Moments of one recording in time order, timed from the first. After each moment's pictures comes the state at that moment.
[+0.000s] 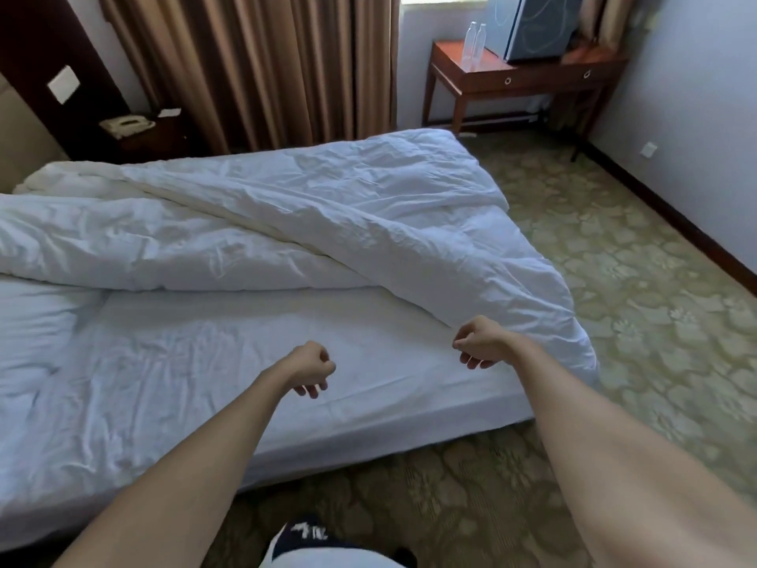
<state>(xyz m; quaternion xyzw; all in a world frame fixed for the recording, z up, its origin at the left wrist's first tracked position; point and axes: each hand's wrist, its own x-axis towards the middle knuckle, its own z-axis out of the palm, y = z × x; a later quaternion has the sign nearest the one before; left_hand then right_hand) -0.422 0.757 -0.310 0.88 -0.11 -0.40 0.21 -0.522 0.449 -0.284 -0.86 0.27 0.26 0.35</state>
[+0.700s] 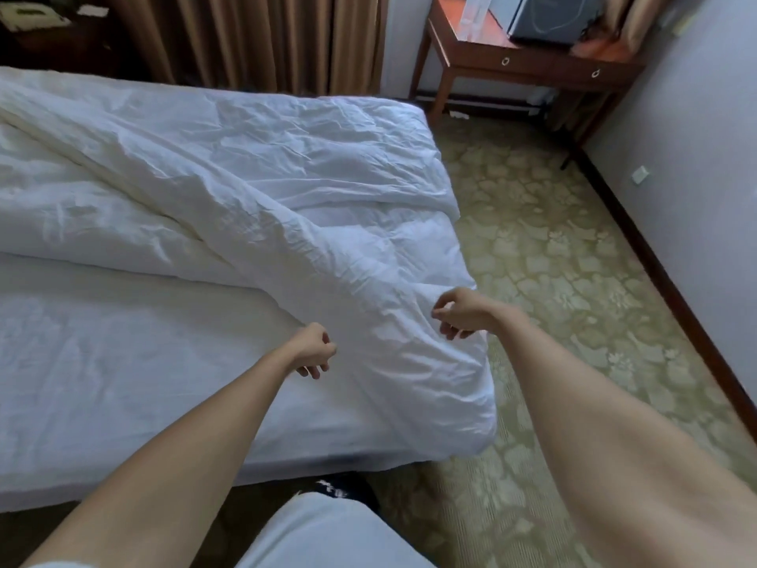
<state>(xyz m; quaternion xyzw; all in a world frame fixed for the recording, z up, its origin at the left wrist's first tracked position) -0.358 0.388 -0.377 0.85 -0.07 -0.43 0.29 -0.400 0.110 -0.291 -0.88 0.21 0.30 0.30</state>
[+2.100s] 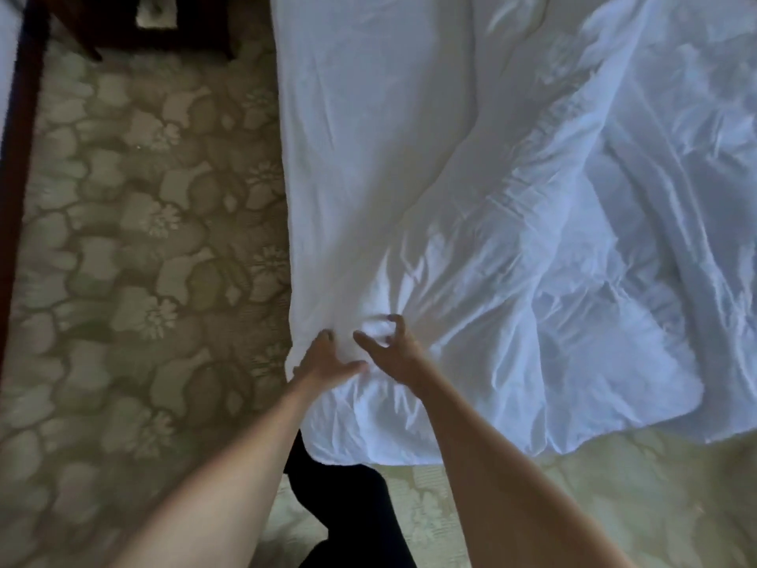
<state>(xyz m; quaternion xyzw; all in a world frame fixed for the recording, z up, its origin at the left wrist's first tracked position) -0.516 0.022 -0.657 0.55 0.65 -0.11 0.52 -0.373 -0.013 -0.611 -0.78 -0.29 0.54 0.12</state>
